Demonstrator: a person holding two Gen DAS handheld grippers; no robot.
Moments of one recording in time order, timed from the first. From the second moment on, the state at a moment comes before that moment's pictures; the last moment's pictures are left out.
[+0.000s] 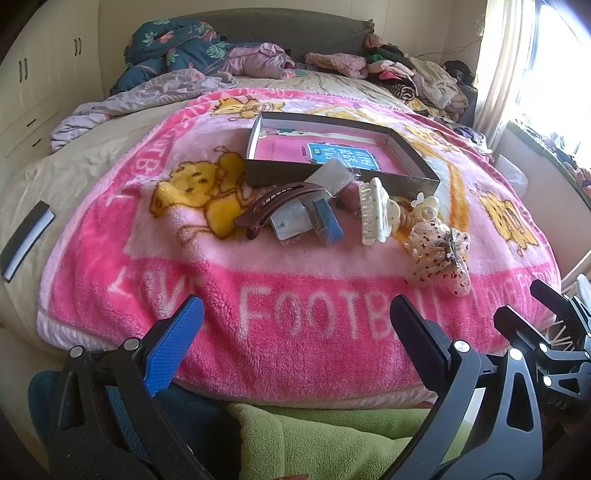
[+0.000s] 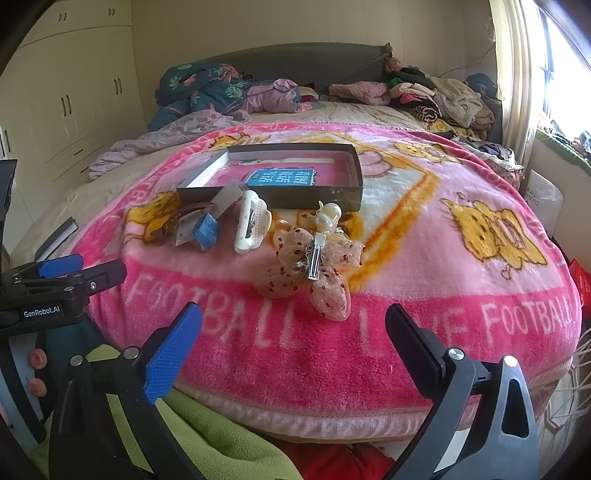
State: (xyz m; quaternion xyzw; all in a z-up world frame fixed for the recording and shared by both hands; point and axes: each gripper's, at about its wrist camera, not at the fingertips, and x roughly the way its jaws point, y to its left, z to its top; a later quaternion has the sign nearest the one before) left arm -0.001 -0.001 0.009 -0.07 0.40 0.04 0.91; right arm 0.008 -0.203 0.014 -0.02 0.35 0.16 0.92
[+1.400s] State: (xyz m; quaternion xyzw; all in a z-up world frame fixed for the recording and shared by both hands) left arm 0.002 0.003 0.012 -0.07 0.40 0.04 0.91; right arm 0.012 -0.201 0.015 -0.02 0.36 0.17 0.92
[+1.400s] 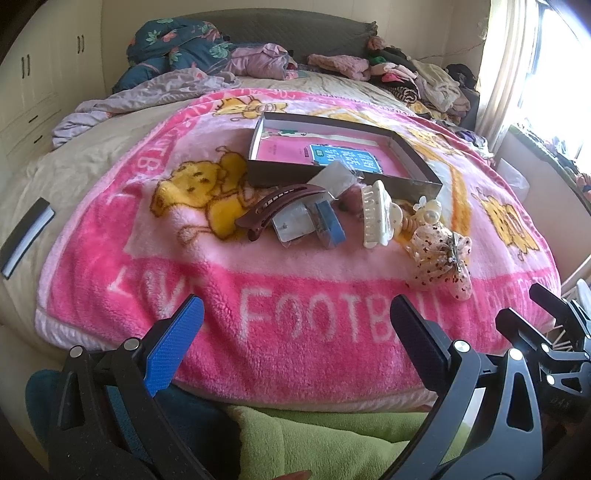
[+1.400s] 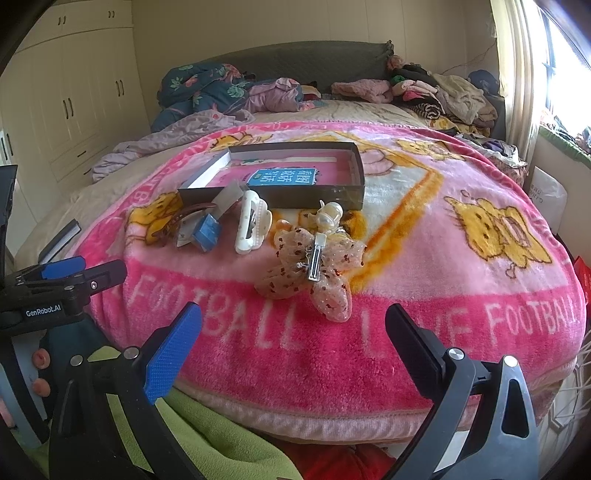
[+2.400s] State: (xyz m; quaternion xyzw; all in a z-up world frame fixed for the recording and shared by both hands) left arm 0.053 0.058 -0.018 -0.11 0.42 0.05 0.90; right arm 0.082 -0.187 -0.020 -0.03 0.39 0.16 0.90
